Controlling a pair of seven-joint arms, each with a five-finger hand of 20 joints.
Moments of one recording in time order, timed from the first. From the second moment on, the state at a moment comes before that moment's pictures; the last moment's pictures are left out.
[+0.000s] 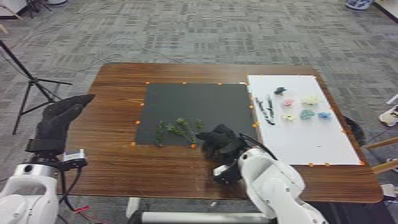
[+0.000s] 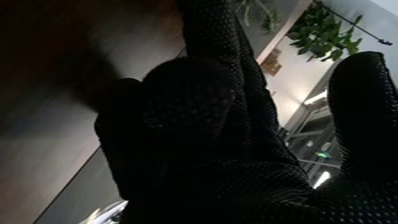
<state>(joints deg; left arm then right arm) 123.2 -52.5 -102.2 -114.4 62.7 11.8 14.2 -97.5 -72.9 65.4 -113.2 -109.6 -11.5 28.9</state>
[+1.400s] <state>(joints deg) 123.0 -52.7 -102.1 -114.4 62.6 11.8 14.1 -93.7 -71.4 72.5 -116.4 -107.8 -7.9 27.1</state>
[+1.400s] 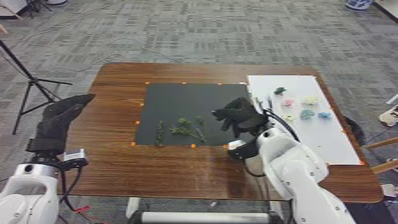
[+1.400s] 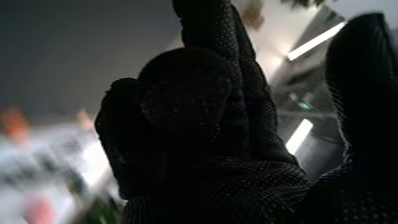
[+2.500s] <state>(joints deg) 122.2 -52.8 -100.9 -114.5 62.6 11.8 14.0 -90.9 -73.4 68.5 -108.5 -114.1 -18.0 27.3</state>
